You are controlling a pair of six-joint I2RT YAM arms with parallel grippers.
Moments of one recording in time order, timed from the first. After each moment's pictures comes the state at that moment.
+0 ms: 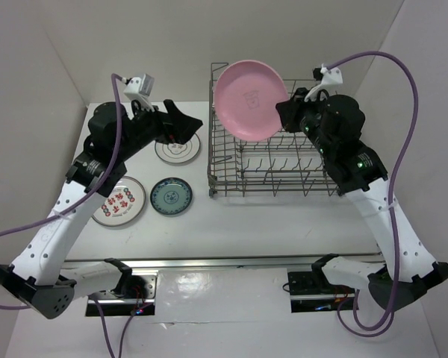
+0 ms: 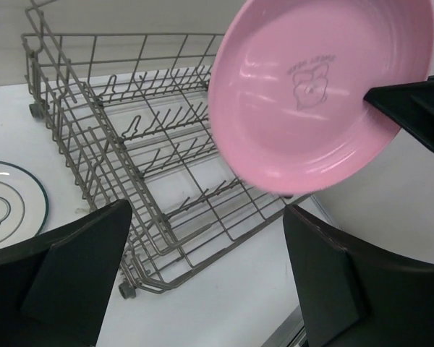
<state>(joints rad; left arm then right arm) -0.43 1.16 1.42 -0.33 0.23 -0.45 0.46 1.14 1.48 -0.40 0.05 0.25</state>
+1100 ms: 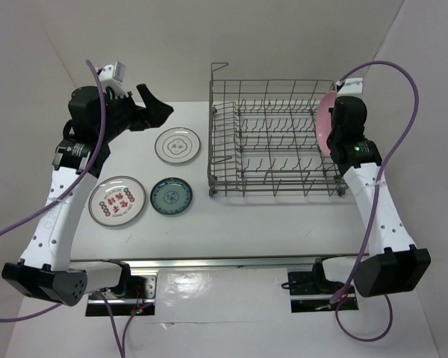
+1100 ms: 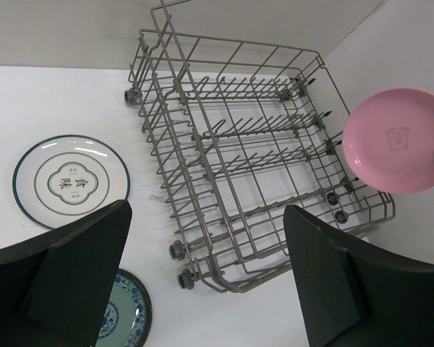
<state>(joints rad) -0.17 1.23 1.51 -0.46 0.29 -0.42 0.09 1.24 1.34 -0.45 0.59 -0.18</state>
